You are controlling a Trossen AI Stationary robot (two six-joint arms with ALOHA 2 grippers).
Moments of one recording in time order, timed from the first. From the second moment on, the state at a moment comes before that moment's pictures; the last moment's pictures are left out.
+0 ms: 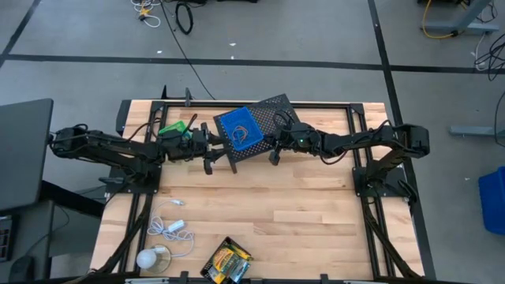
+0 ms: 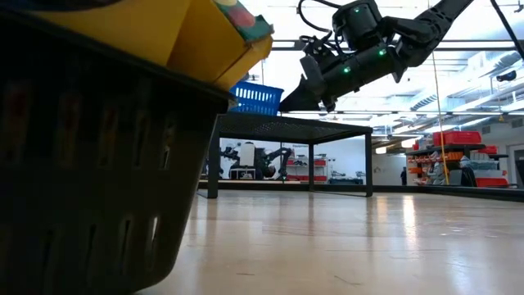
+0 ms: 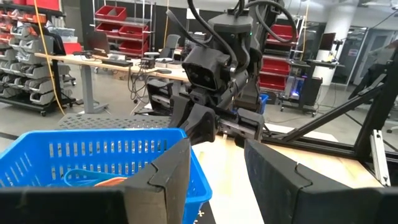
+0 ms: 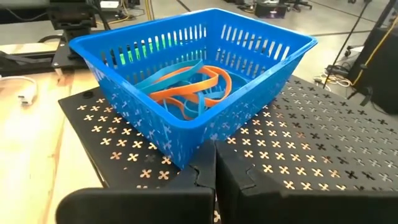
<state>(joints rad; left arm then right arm) 0.10 1.08 0.36 0.78 -0.10 -0.08 -0.21 1.55 0.76 0.45 0.12 -0.01</state>
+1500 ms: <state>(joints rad) 0.10 1.05 0.36 0.78 -0.12 -0.05 -0.35 1.72 0.97 0.40 -0.06 -0.05</state>
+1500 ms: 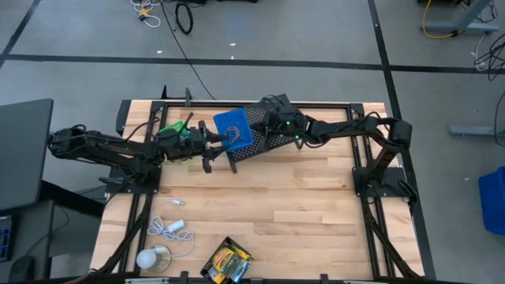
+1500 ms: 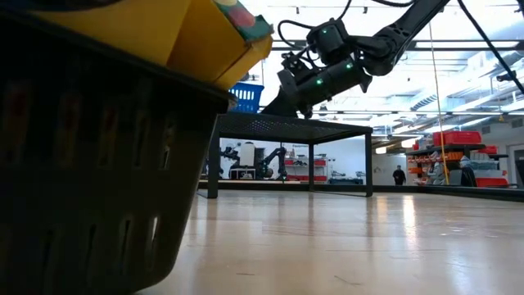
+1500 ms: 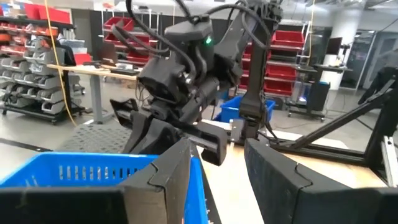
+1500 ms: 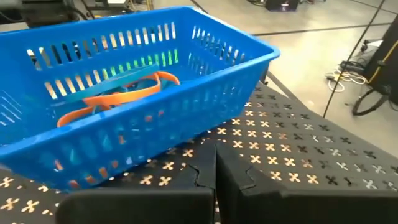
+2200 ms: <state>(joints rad) 0.03 0.83 0.36 0.53 0.00 0.01 0.01 1.49 0.97 -0.04 0.14 -0.12</state>
